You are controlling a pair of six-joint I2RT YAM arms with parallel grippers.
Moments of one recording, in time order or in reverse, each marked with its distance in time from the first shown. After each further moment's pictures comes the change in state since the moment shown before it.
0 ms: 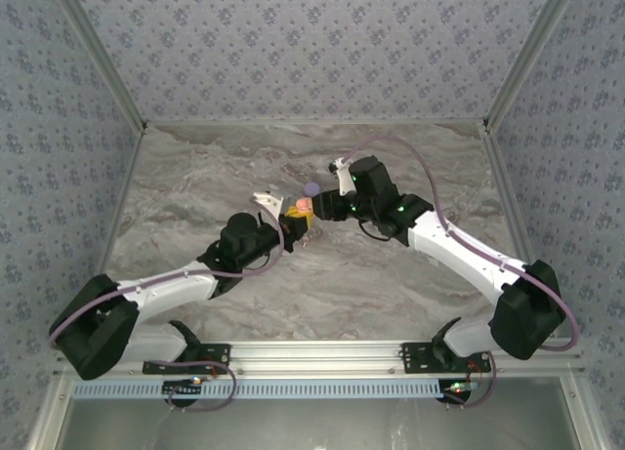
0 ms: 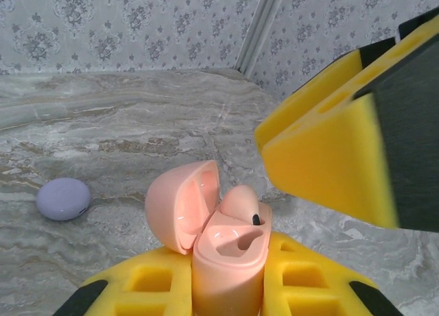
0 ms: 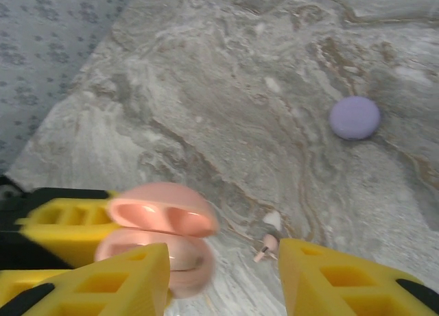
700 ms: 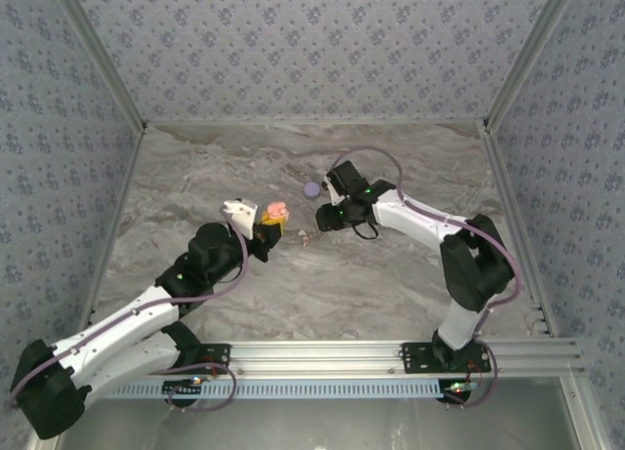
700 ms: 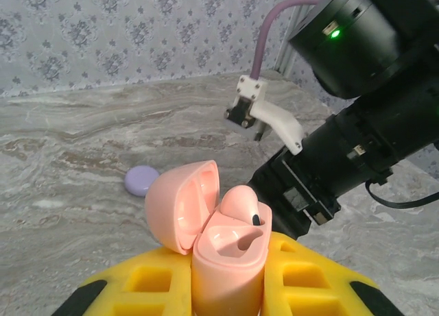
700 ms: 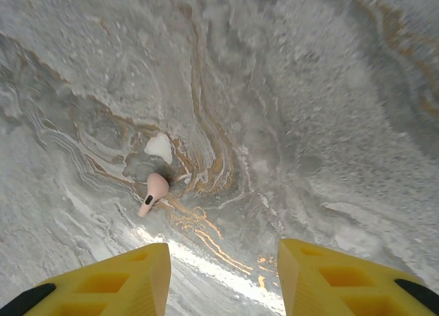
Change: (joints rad) left arm 0.000 -0.421 -0.008 -0.465 -0.130 0.087; right arm -0.027 0.368 0.141 -0.234 0.053 -0.027
